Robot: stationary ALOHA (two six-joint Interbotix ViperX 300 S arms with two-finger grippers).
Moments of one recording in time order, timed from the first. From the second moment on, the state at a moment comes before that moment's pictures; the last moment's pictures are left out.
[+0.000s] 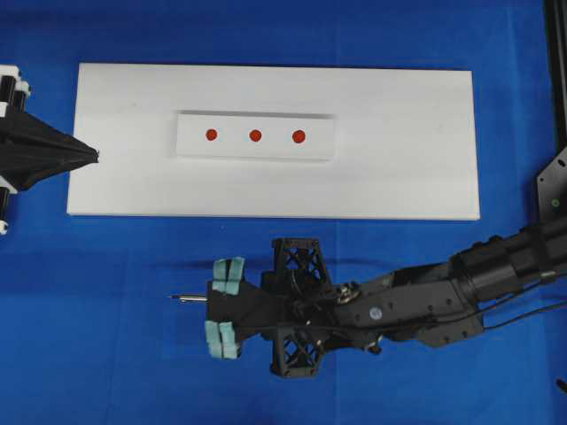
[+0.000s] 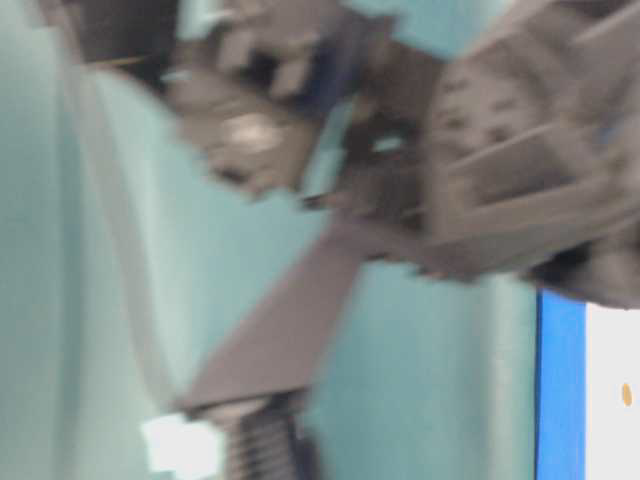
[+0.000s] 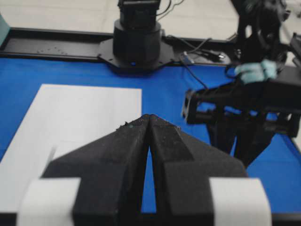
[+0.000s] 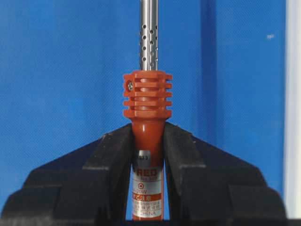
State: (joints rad) left arm -0.04 -0.97 1.21 0.00 -0.31 -0.06; right arm 0.35 0.32 0.14 -0.35 0.66 0.75
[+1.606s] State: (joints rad) left arm -0.04 -0.97 1.21 0.00 -0.31 -0.06; right arm 0.32 0.38 0.26 -0.34 0.41 0.76
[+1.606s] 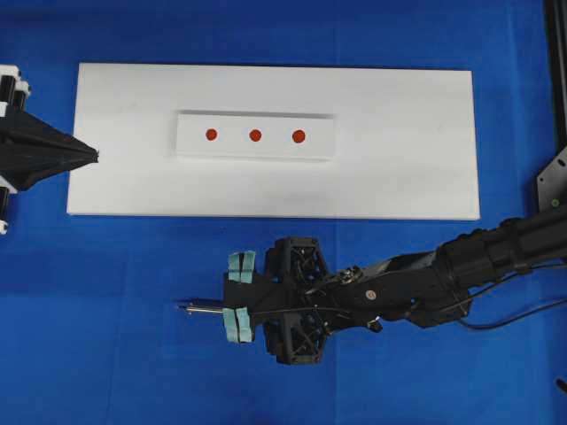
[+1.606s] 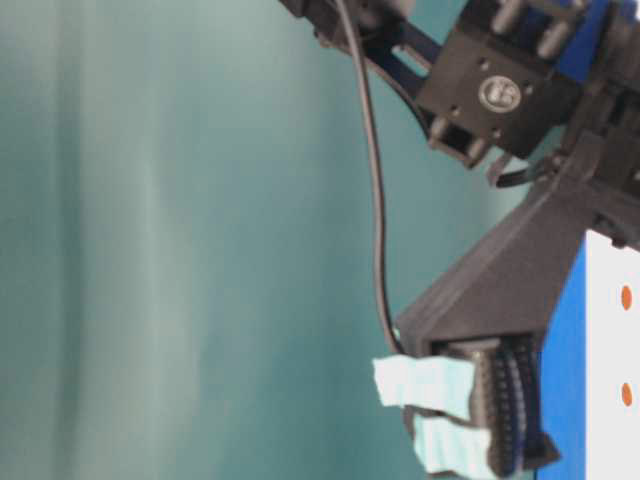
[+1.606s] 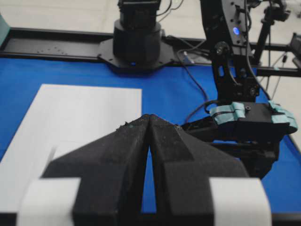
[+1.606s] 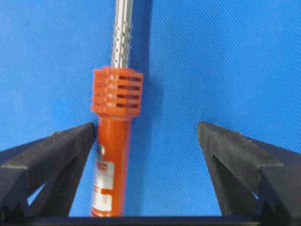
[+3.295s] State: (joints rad) left arm -0.04 -1.01 1.21 0.00 -0.28 -0.06; right arm 0.03 0.02 0.23 -0.42 0.71 0.50
